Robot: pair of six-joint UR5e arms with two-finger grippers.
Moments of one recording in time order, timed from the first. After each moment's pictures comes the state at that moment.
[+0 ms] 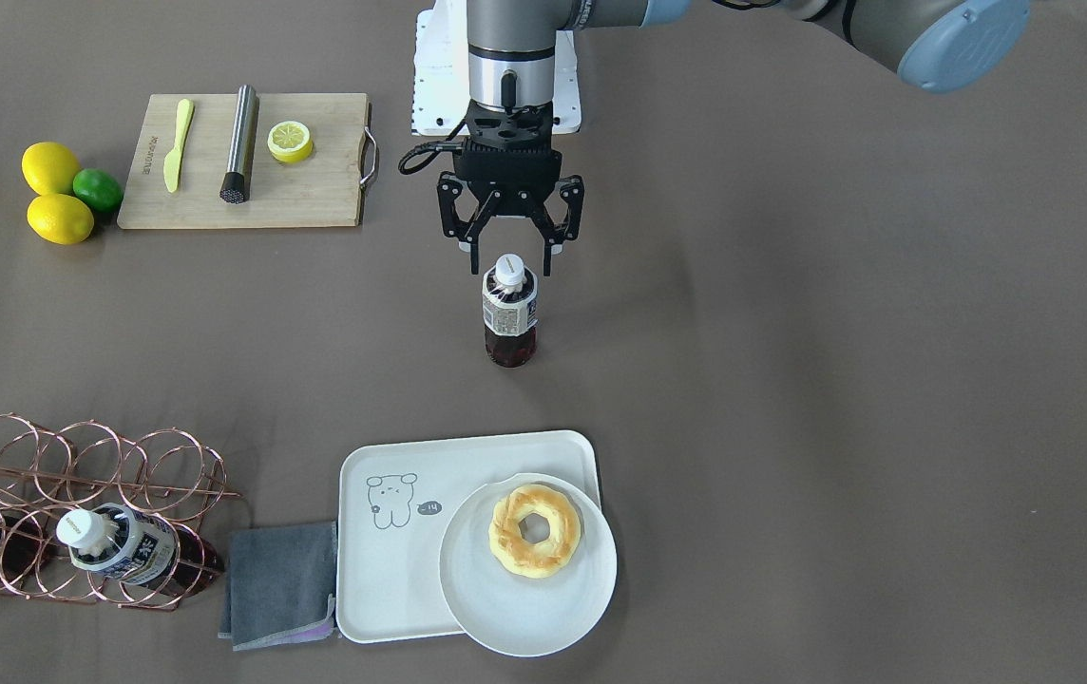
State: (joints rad) left arm -0.45 -2.44 -1.76 -1.44 -1.40 -1.20; right arm 1.51 -1.80 1.82 -1.36 2.31 0.08
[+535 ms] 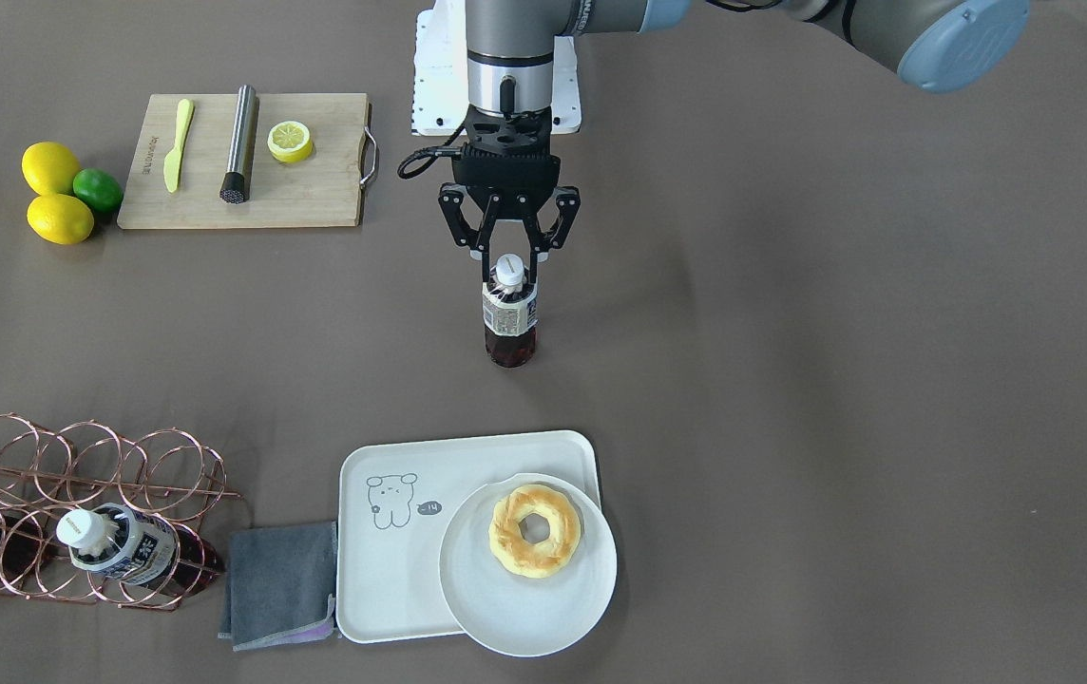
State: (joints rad) left arm -0.45 -2.44 -1.75 -1.46 -1.40 -1.20; right arm 1.51 -1.80 1.82 -1.36 2.31 0.08
